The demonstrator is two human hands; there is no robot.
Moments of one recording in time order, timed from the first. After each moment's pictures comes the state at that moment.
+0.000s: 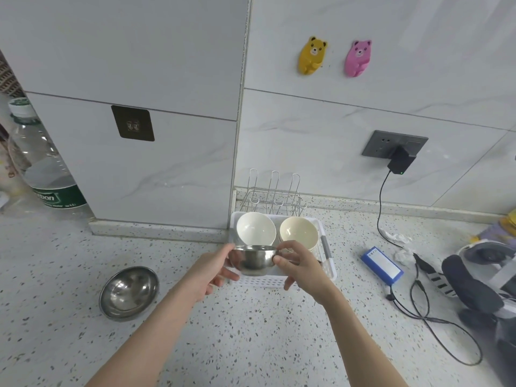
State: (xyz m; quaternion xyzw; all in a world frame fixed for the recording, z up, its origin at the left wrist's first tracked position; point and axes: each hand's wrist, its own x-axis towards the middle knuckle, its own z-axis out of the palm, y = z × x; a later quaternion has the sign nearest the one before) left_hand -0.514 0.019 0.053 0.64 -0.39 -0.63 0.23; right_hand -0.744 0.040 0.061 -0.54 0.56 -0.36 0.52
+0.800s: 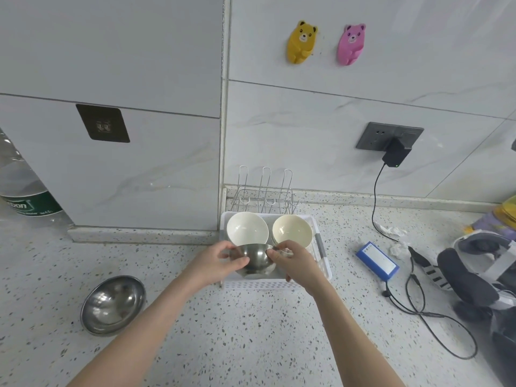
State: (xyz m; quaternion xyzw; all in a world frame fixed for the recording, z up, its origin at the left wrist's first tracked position) left_hand -0.524 -0.012 0.037 0.58 -0.63 -0.48 0.17; right_hand -0.753 0.009 0.046 -0.53 0.68 -0.27 0.42
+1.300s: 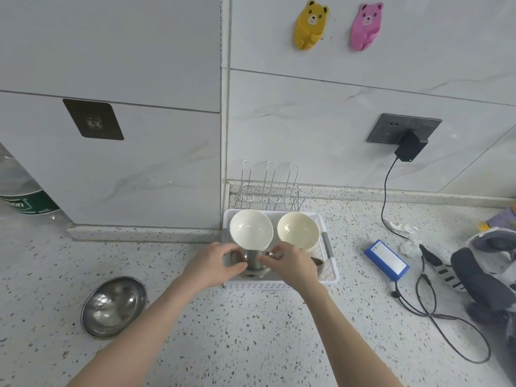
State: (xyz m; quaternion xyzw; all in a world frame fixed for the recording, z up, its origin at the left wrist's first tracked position) left_hand -0.522 -0.030 0.019 0.59 -0.74 -0.33 0.08; right_hand -0.731 -0.009 0.031 -0.60 0.74 -0.15 0.27
